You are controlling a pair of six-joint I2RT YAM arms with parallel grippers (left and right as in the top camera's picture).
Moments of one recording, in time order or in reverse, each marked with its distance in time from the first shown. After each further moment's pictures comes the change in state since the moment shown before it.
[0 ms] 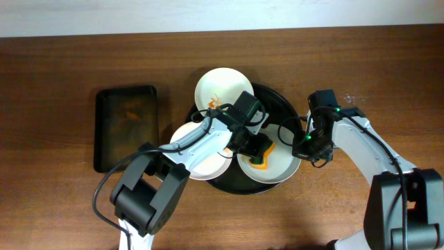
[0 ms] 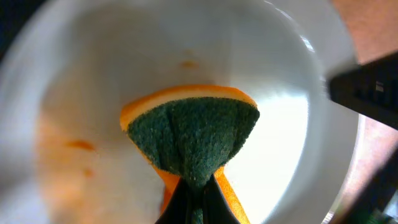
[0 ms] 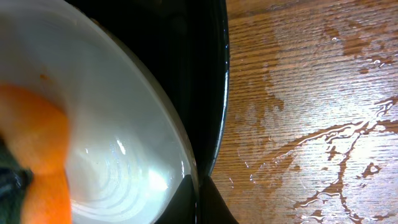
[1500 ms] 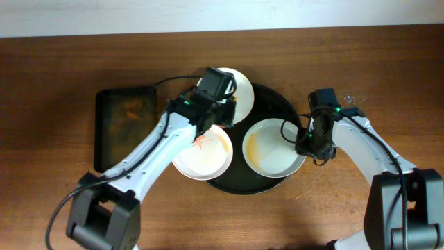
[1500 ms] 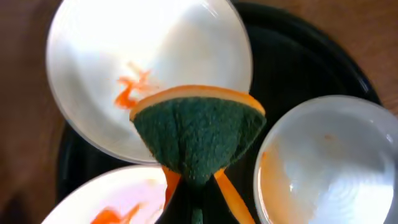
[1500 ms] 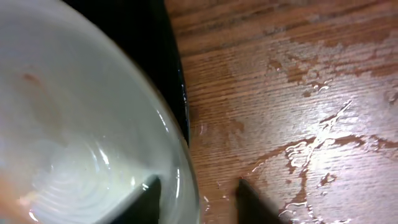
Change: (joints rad) left arm 0.148 -0.272 -0.012 -0.028 -0.451 0.023; right arm 0.000 0.000 0.002 0.037 0.109 0.031
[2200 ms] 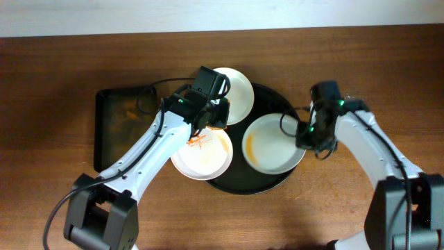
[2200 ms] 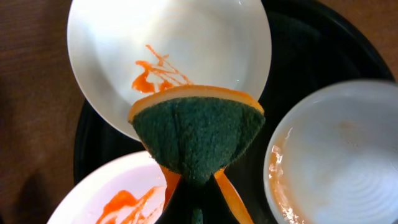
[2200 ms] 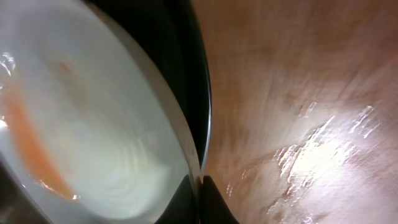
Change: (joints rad) left arm 0.027 -0.009 0.000 -0.054 0.000 0.000; right arm 0.000 -0.018 0.120 -0.094 -0.018 -0.074
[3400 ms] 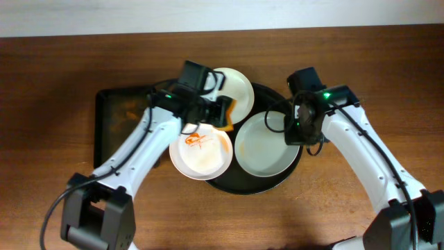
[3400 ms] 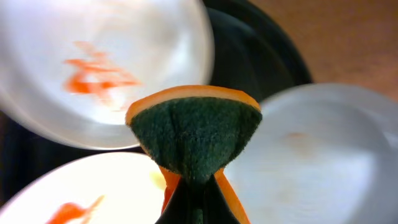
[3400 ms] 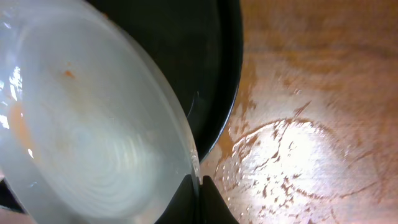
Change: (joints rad) left arm 0.084 0.000 0.000 0.017 0.298 0.027; right arm 0.188 -0.048 0.177 -0.229 0.129 0.033
